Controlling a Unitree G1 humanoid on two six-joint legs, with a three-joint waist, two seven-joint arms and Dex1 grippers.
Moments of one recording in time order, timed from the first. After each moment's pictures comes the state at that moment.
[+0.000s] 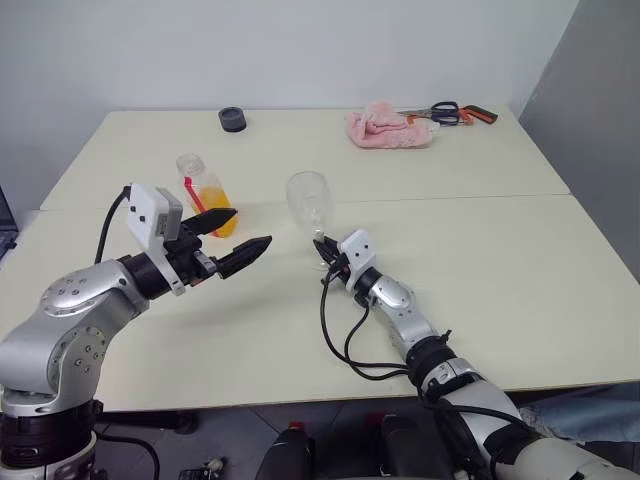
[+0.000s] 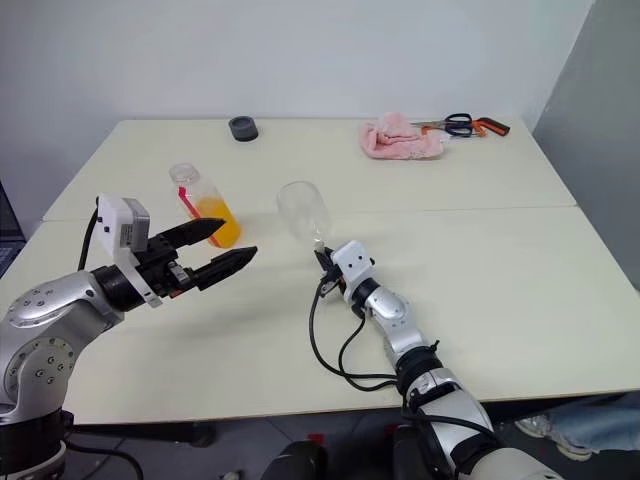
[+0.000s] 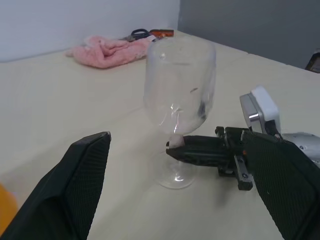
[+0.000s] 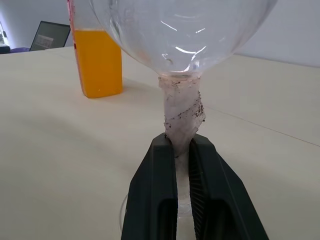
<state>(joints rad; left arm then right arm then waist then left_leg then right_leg) -0.23 0.73 0.34 -0.42 -0.73 0.72 -0.70 -0.69 0.10 0.15 0.92 -0.02 -0.47 0.42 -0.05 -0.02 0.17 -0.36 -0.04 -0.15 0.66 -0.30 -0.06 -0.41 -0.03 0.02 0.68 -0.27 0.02</state>
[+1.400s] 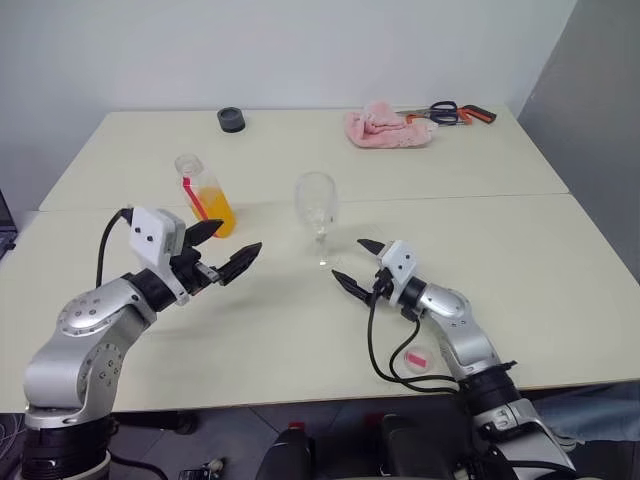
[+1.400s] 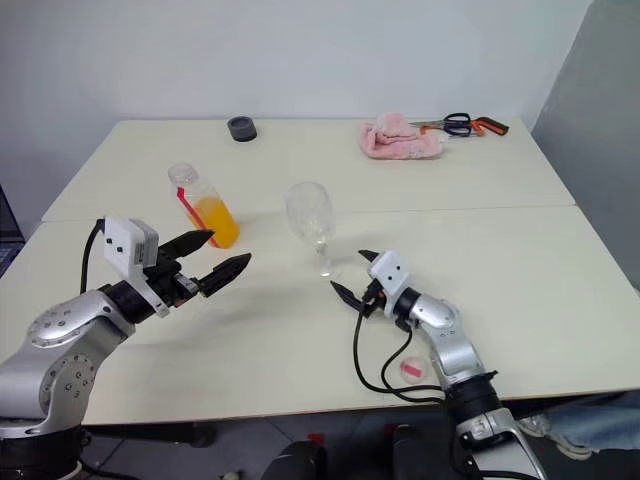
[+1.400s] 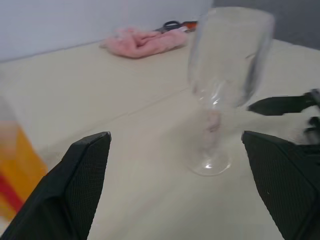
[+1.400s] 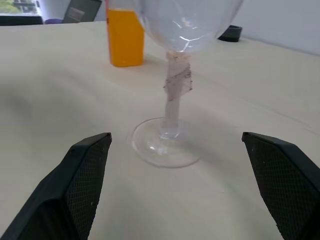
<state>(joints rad) -0.11 0.61 0.31 -0.32 -0.51 0.53 -0.55 -0.36 -0.19 0.20 0.15 0.10 0.02 0.71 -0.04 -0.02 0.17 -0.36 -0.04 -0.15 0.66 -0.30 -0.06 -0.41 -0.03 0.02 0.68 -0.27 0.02</state>
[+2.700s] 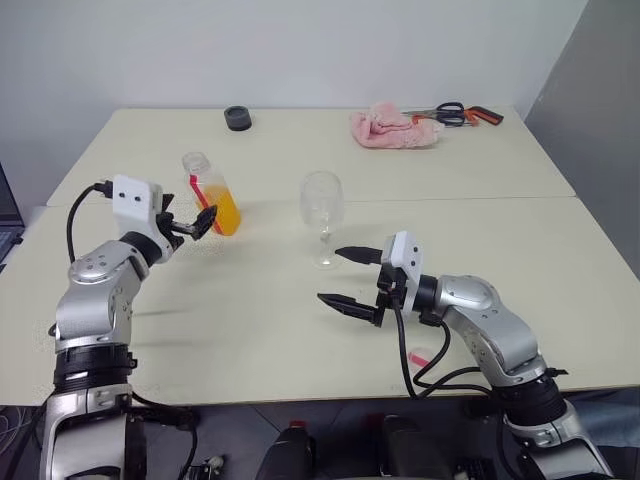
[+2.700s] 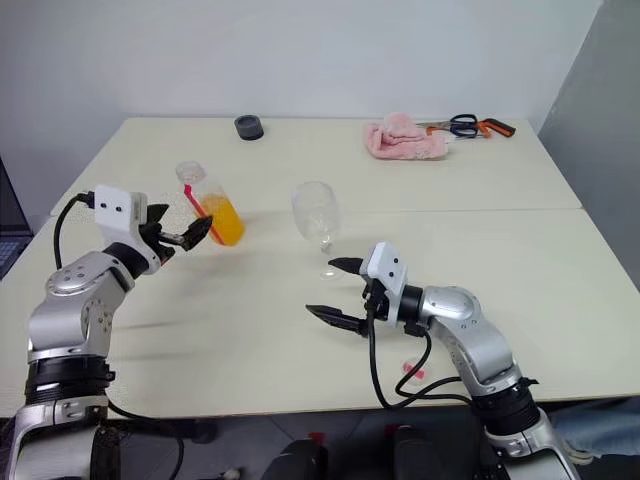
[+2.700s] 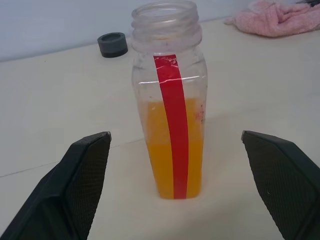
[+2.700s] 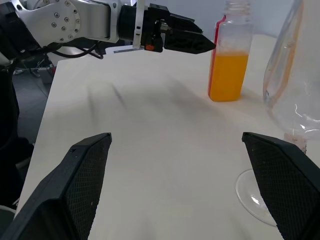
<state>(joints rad) -0.50 0.63 0.27 0.25 -0.30 0.37 -0.51 -0.38 -0.32 0.25 -0.26 0.32 0.41 0.85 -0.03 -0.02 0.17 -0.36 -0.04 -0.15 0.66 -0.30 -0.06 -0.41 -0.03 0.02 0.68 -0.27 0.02</state>
